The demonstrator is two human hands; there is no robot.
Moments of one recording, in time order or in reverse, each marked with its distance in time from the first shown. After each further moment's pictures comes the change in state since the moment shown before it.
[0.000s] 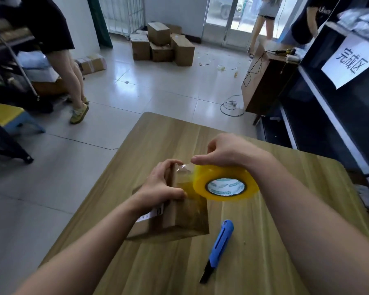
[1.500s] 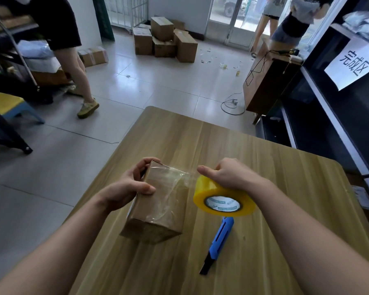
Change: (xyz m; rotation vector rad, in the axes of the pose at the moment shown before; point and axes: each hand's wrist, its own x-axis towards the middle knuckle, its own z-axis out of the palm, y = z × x) left_hand -0.025 -0.037 -0.061 -0.562 -0.210 -0.020; right_hand -0.011 0.020 0.058 0.019 -0.083 0.064
